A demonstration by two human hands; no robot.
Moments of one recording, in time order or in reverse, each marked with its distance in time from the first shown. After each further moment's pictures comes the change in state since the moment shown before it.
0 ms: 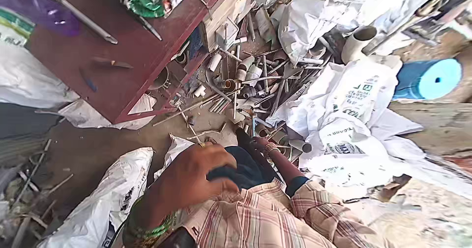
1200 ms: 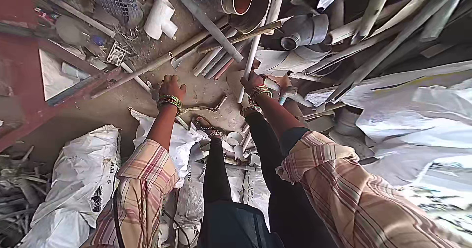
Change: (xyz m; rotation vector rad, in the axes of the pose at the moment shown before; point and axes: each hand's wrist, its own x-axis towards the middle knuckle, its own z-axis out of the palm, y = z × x) left_hand 0.128 -0.635 0.320 0.144 -0.349 -1.348; right_hand 0.483 0.022 -0.018 0.184 0.060 0.274
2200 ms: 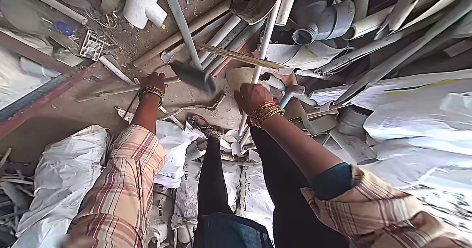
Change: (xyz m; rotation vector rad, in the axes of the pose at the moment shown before) left_hand 0.091 -0.055 0.027 0.398 -0.185 0.078; right_hand -0.076 -0.046 -0.009 -0.438 -0.160 -0.051
